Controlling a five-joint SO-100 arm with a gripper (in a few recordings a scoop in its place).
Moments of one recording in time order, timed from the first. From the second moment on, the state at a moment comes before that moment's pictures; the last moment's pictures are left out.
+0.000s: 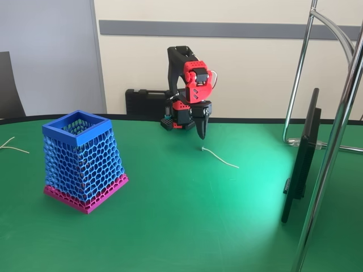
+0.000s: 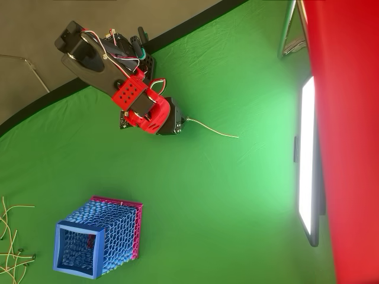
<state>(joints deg) -23.6 110.2 127.9 62.7 46.3</state>
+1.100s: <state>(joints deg) -28.3 98.6 125.8 56.9 49.0</state>
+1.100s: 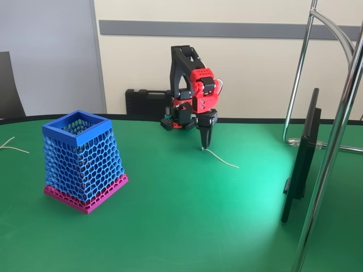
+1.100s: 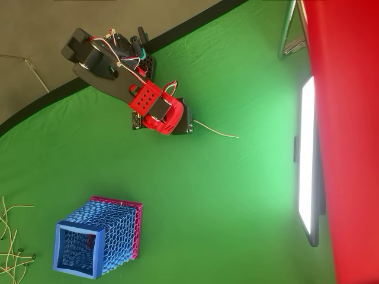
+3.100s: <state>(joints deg) -27.5 92.7 127.3 54.7 45.2</state>
